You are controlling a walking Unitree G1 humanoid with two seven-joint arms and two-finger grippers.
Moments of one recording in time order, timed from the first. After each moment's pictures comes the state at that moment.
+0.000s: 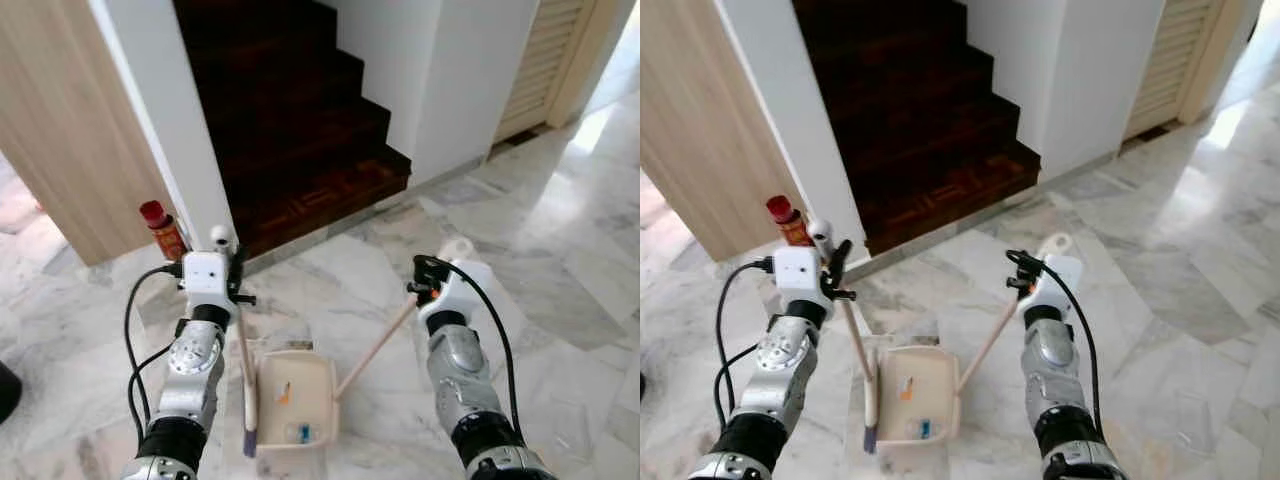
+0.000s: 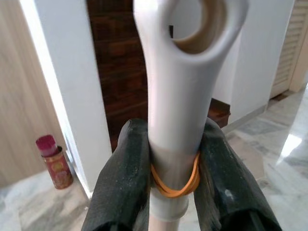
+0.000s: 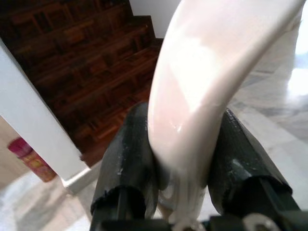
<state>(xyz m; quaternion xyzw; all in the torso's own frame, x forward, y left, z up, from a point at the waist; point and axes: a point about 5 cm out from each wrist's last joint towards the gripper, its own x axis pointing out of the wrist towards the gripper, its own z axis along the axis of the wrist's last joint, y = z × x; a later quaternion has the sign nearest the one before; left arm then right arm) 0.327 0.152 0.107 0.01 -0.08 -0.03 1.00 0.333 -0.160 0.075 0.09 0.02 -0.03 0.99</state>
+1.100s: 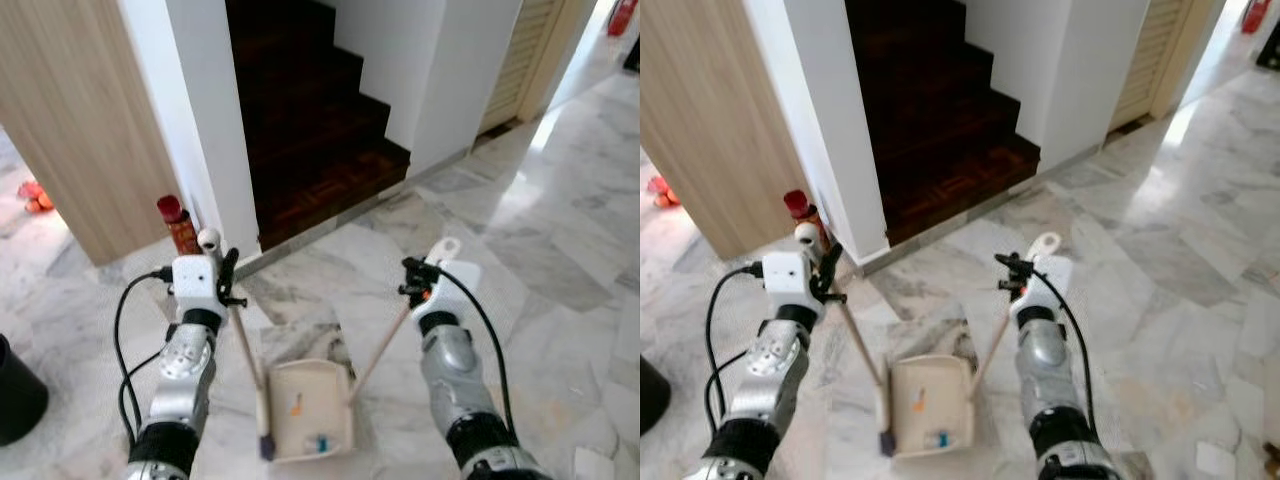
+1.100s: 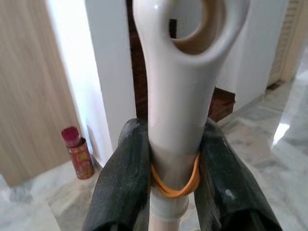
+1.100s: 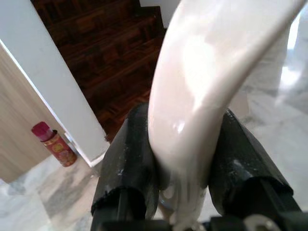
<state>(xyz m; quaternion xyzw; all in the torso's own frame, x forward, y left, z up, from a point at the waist) 0.323 0.165 0.105 0.01 -0.08 -0.01 1.00 0.333 -0.143 0.074 0.09 0.02 0.00 1.00</state>
